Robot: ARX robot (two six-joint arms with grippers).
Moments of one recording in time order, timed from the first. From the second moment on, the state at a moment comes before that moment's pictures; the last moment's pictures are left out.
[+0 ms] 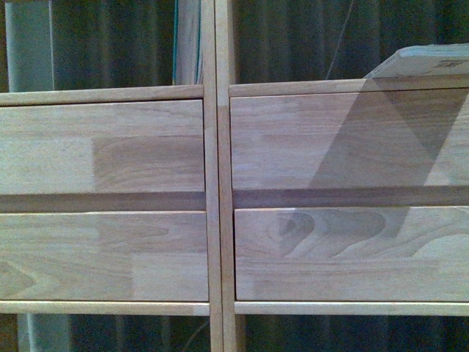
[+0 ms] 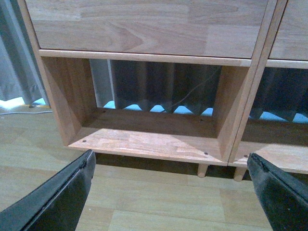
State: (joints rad) left arm -0.01 0.00 0.01 -0.01 0.00 0.00; right arm 0.00 0.00 0.01 0.00 0.00 0.00
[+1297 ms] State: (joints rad) left arm -0.01 0.00 0.01 -0.01 0.00 0.00; right arm 0.00 0.00 0.01 0.00 0.00 0.00
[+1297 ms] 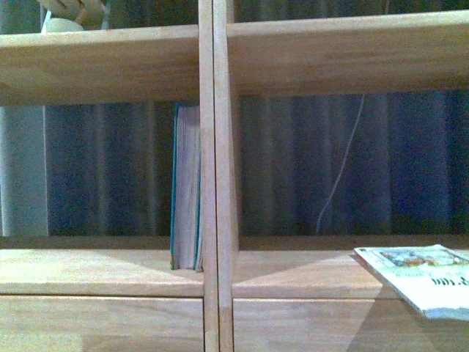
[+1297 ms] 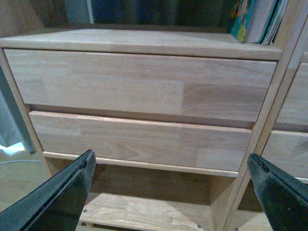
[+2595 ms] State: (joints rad) left arm -0.01 0.00 0.01 -0.01 0.00 0.00; right arm 0.04 1.52 0.72 0.35 0.20 1.16
